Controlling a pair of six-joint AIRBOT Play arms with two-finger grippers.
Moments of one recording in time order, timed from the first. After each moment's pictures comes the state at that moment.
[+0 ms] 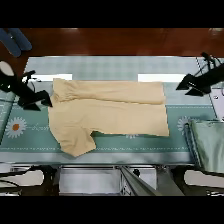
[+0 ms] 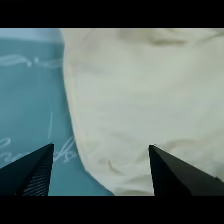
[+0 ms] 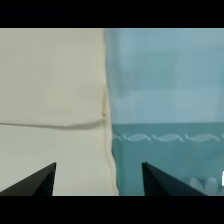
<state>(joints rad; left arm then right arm) 0.24 -1.48 1.19 1.36 -1.45 -1.48 -0.29 -1.45 1.34 -1.21 1.40 1.47</state>
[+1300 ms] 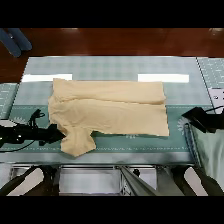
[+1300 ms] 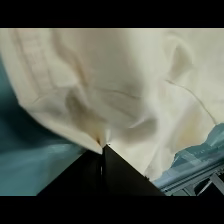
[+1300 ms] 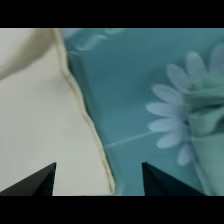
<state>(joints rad) 0.44 -1.10 0.38 0.87 -1.20 -1.18 -0.58 -0.86 0.60 -1.07 1.22 1.41</state>
